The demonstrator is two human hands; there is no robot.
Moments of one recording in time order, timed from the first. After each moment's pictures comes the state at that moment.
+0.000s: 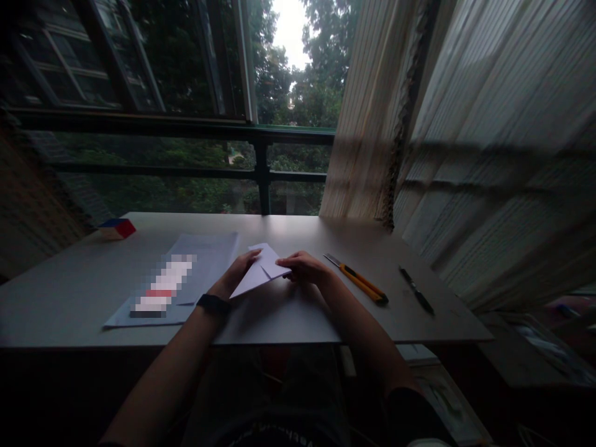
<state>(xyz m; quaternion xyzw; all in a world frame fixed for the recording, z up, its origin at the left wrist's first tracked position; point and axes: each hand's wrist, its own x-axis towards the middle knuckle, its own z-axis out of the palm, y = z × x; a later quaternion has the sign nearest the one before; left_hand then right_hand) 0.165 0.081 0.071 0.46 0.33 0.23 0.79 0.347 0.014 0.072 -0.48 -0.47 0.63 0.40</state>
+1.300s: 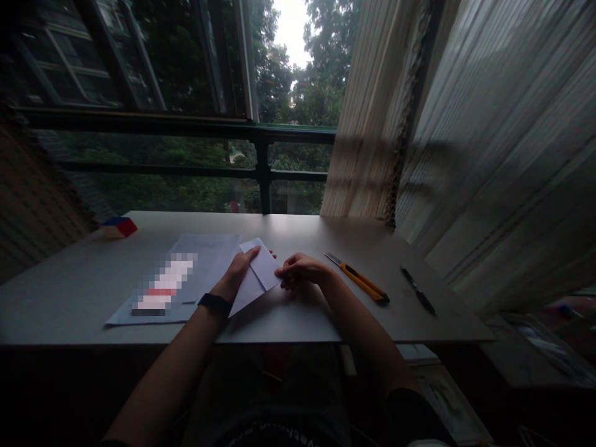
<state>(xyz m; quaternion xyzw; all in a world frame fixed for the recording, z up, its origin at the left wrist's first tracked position) 0.175 0.086 0.059 0.44 0.32 0.39 0.74 0.351 0.015 0.070 -0.48 -0.50 0.66 0.30</state>
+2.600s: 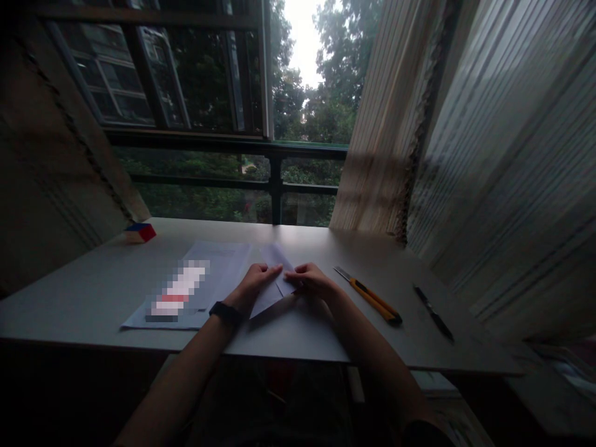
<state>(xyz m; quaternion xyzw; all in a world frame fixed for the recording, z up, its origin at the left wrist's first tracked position) 0.176 0.083 0.045 0.56 0.35 0.34 0.67 0.334 0.014 0.070 -0.51 -0.46 0.58 0.44</state>
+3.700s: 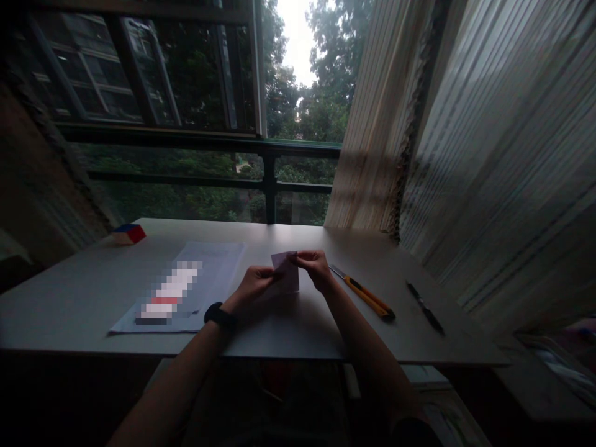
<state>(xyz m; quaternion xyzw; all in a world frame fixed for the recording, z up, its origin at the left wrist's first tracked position) 0.174 0.069 0.054 0.74 0.24 0.36 0.51 0.338 0.010 0.090 -0.44 -0.51 0.38 0.63</state>
